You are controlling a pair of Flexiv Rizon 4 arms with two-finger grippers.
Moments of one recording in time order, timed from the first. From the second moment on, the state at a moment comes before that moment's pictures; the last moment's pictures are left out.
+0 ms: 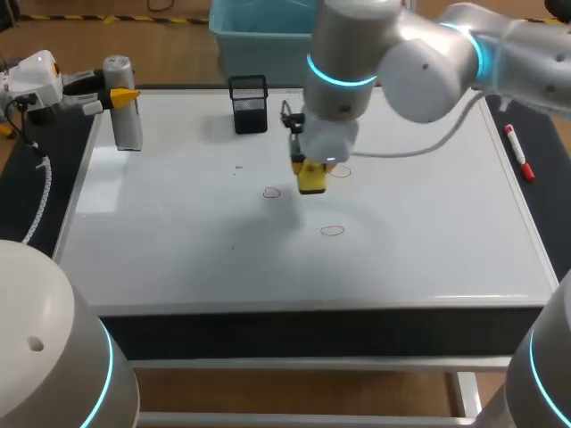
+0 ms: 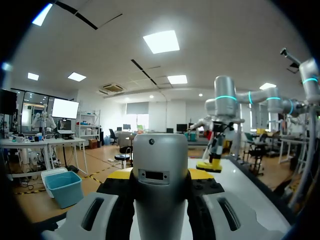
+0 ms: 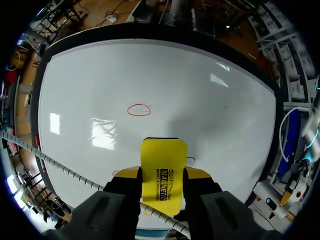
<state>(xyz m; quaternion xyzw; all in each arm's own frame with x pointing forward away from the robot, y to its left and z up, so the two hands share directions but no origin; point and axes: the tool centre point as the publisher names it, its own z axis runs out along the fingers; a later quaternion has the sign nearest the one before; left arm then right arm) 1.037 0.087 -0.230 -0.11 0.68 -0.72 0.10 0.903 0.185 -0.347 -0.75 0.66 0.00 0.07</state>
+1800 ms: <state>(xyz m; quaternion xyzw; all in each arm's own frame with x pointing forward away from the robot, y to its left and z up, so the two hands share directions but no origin) 1.037 0.087 -0.230 -0.11 0.68 -0.72 0.10 0.915 0.252 -0.423 -0.76 0.65 0.02 -0.01</state>
